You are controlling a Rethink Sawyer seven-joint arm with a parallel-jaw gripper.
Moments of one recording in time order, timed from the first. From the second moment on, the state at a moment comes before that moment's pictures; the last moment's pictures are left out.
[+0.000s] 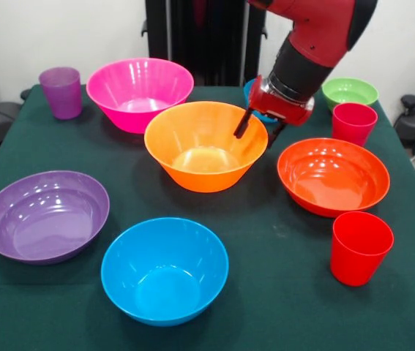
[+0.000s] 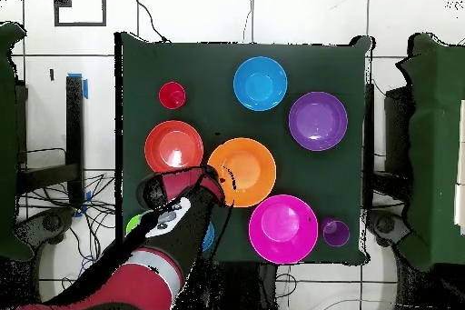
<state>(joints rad) 0.31 -0.32 -0.40 1.63 -0.05 0.38 2.01</state>
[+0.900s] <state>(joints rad) 0.42 -0.30 -0.52 1.61 -0.07 0.37 2.01</state>
